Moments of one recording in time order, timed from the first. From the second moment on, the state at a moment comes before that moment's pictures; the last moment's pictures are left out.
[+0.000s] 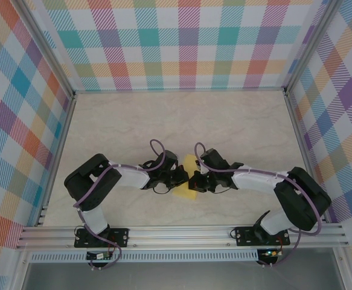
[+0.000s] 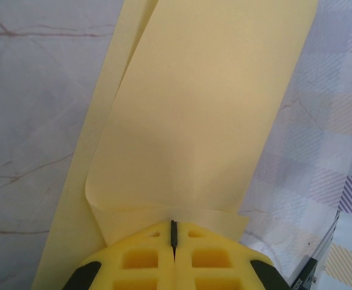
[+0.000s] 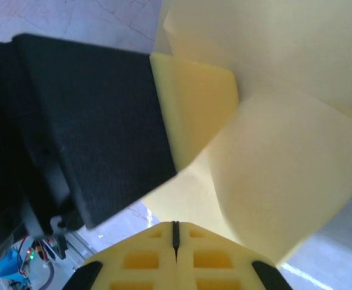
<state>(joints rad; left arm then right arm) -0.80 1.77 0.72 0.23 0.32 -1.13 0.75 1.47 0.64 -0.18 -0.48 0.88</state>
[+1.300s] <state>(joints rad) -0.80 1.77 0.73 0.23 0.32 -1.13 0.75 1.48 0.65 -0.29 -0.44 0.86</state>
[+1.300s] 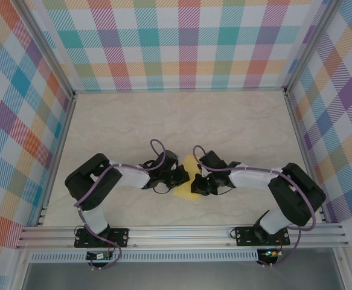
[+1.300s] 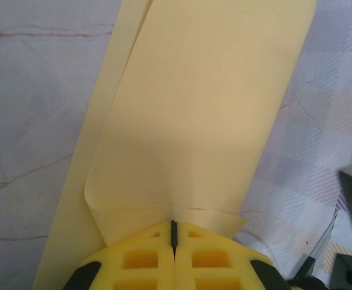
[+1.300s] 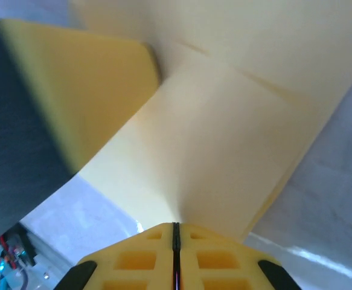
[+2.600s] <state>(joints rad) -0.80 1.78 0.73 0.23 0.32 -1.13 0.75 1.50 0.58 -0.23 -0.52 0.84</state>
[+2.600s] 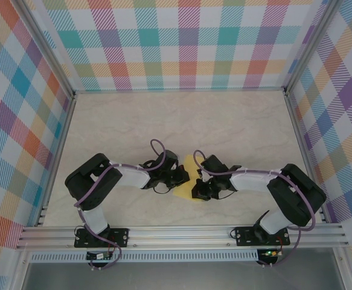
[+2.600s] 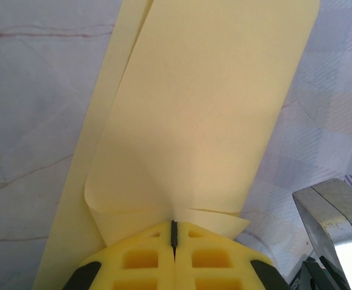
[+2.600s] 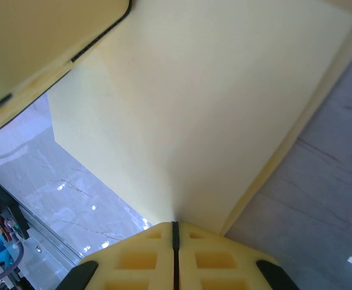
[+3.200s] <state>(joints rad) -0.80 1.78 0.73 0.24 0.33 -1.13 0.75 1.42 0.48 -0.16 -0.51 0.77</state>
